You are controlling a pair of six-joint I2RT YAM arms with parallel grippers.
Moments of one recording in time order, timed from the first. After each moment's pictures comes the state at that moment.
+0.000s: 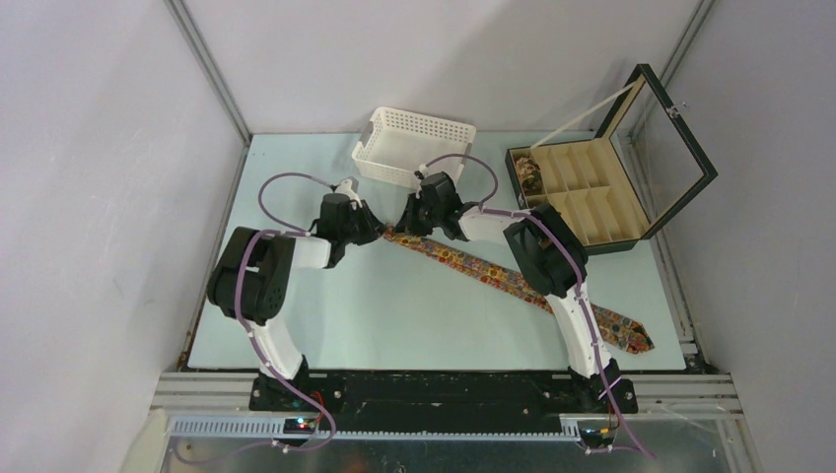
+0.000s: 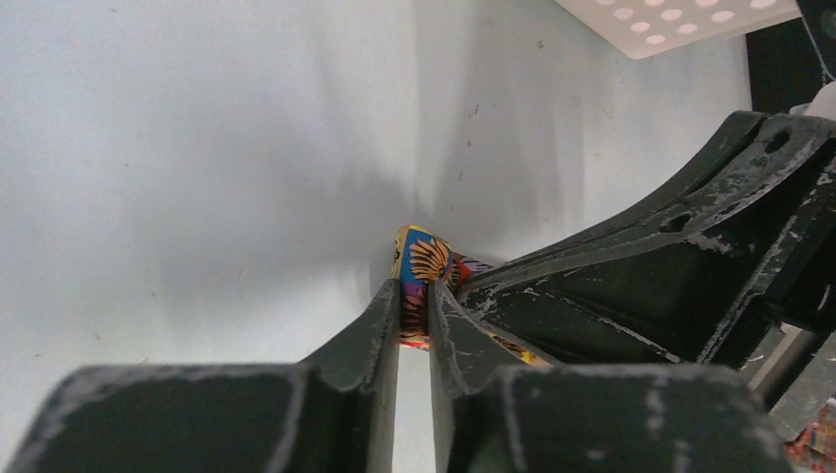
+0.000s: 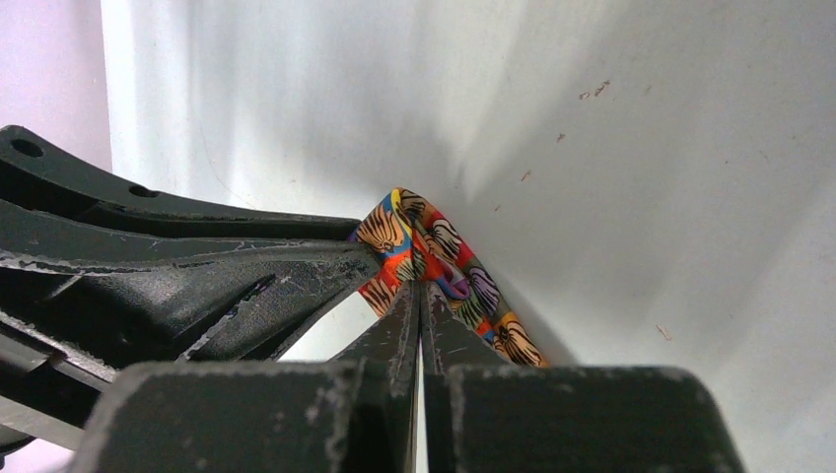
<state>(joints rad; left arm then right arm) -0.25 1.79 0.76 0.44 0.22 -0.55 0.66 2.28 1.52 0.11 -0.33 0.75</state>
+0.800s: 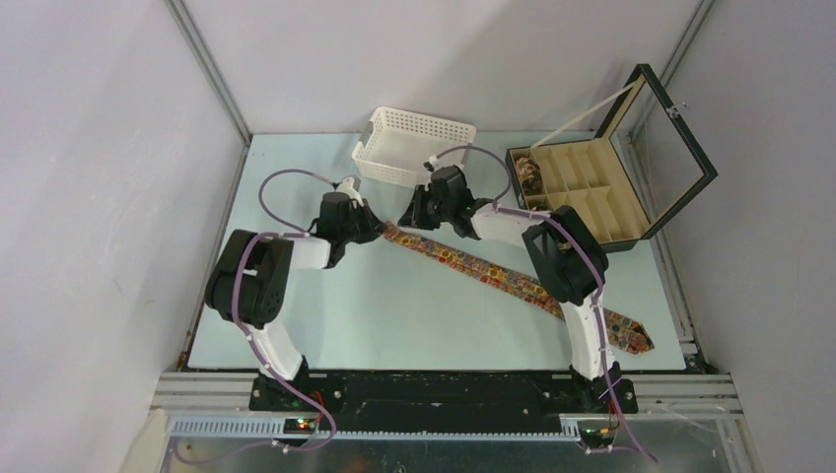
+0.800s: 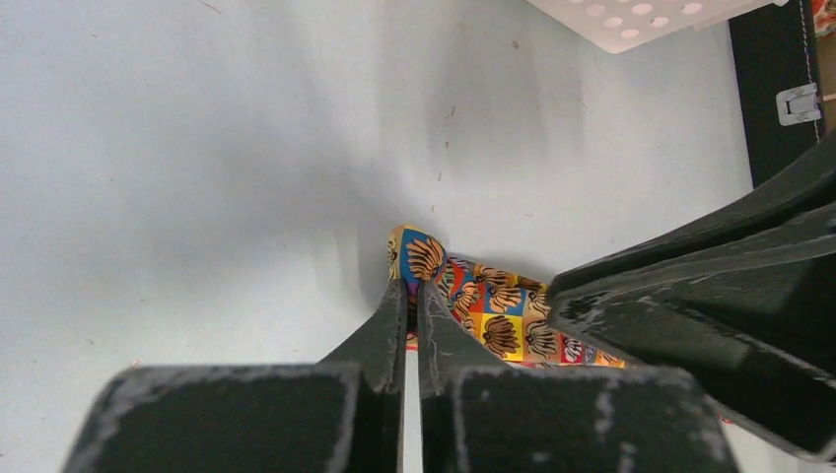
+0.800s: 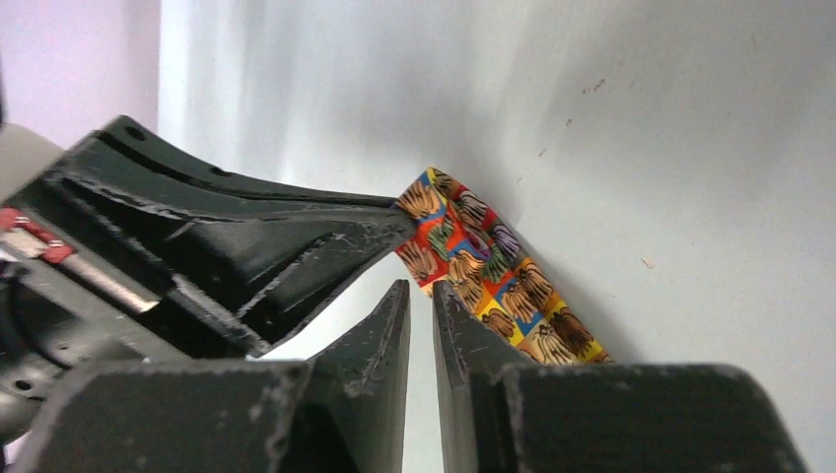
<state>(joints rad) -0.26 1.76 0.76 0.44 0.24 -0.52 0.64 2.15 1.42 0.12 -0.31 0.75</state>
